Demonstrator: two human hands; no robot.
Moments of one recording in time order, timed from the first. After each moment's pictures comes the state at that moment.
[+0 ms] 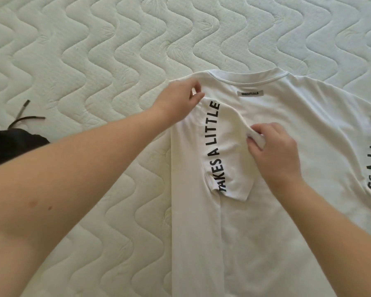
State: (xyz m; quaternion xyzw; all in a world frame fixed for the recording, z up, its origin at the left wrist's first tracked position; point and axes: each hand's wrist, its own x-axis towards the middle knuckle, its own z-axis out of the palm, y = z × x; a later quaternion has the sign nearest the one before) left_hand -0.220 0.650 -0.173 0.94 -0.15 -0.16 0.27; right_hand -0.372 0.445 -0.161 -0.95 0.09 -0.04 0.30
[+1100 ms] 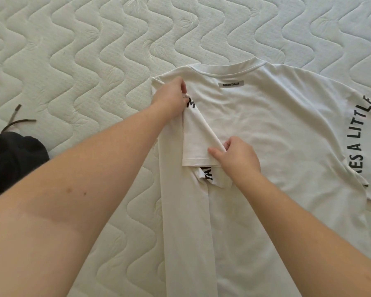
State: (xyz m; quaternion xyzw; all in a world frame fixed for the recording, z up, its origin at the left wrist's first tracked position) left_hand -0.225 0.619 -0.197 0.95 -0.03 -0.22 0.24; right_hand -0.390 0.471 -0.187 -0.86 0.30 0.26 0.32
